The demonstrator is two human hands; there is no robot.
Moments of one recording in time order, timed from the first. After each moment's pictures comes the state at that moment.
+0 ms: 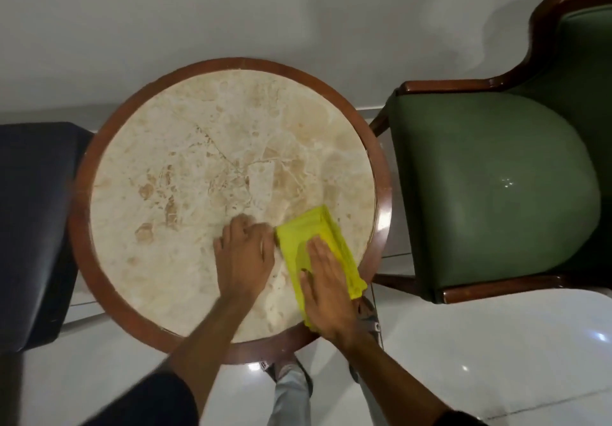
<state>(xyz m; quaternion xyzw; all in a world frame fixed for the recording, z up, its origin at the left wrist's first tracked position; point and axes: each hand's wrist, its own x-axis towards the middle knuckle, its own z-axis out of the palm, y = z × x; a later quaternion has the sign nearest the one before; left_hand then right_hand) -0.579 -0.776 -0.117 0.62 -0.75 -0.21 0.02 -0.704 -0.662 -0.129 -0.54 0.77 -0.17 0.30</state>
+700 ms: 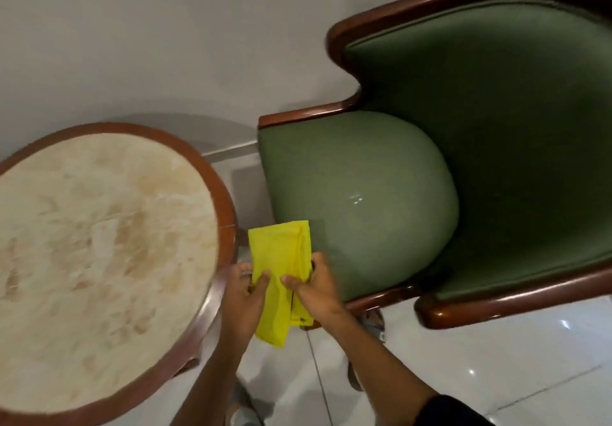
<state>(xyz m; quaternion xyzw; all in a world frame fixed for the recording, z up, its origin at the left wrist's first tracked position) -0.855 -0.656 -0.095 0.65 -0.48 -0.55 0.20 -0.986 -0.612 -0.080 -0.16 0.76 -0.35 0.53</state>
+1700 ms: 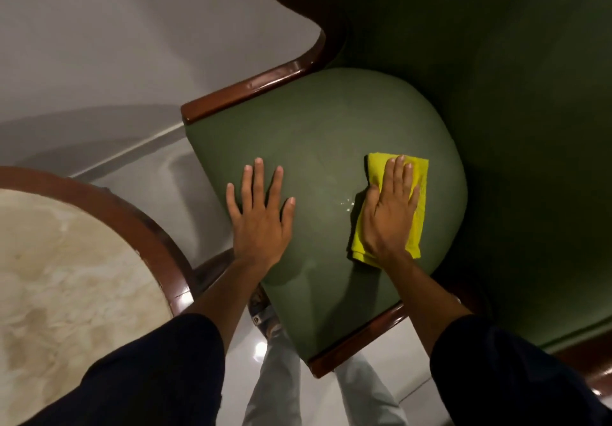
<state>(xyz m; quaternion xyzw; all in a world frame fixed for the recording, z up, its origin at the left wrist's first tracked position) -1.001 -0.804 -0.224 0.39 -0.91 -0.14 0.02 -1.163 -0.675 -0.184 -0.22 0.96 -0.11 0.10</state>
